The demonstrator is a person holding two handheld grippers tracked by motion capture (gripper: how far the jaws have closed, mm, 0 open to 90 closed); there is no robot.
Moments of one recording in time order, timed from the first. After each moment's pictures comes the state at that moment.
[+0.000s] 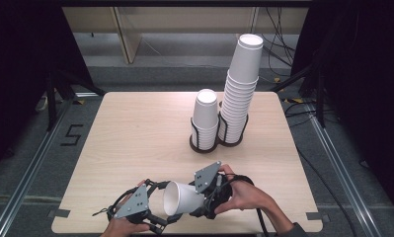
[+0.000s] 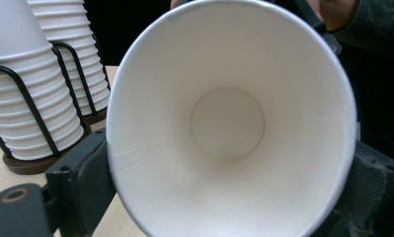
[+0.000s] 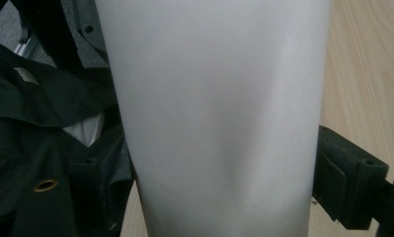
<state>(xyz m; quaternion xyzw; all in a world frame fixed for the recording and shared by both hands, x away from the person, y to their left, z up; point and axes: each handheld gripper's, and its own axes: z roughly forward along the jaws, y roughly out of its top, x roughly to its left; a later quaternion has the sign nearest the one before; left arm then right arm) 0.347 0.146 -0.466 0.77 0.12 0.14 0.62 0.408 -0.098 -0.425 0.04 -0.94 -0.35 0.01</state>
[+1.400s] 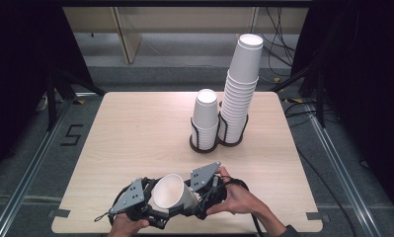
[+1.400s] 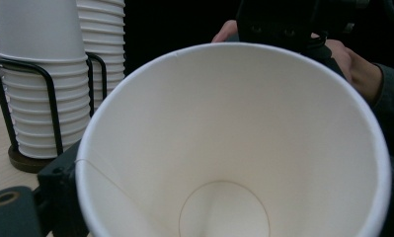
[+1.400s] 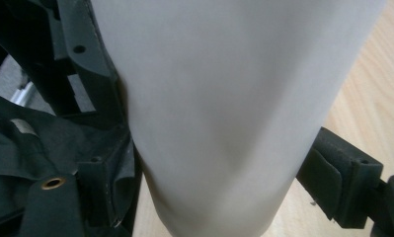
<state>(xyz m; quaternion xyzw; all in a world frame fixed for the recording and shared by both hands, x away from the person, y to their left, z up) 0.349 0.143 -0.464 0.70 0.21 0.10 0.67 0.401 -0.084 -0.428 0.00 -0.91 -0.42 0.02</state>
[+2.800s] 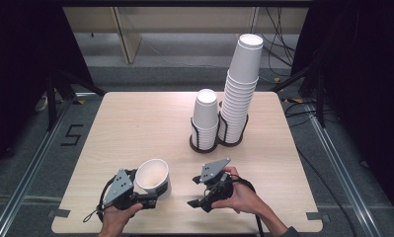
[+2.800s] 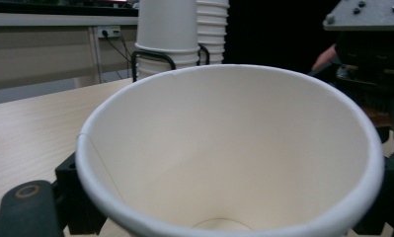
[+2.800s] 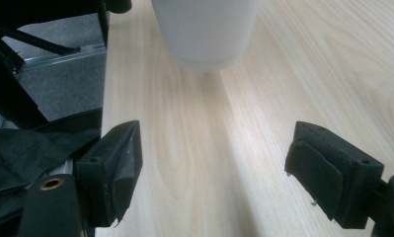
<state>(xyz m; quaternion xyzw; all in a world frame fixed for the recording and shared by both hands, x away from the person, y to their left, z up) 0.370 0.177 -0.465 0.68 0.31 0.22 0.63 0.419 -0.111 -0.454 -0.11 -0.90 -0.41 0.01</state>
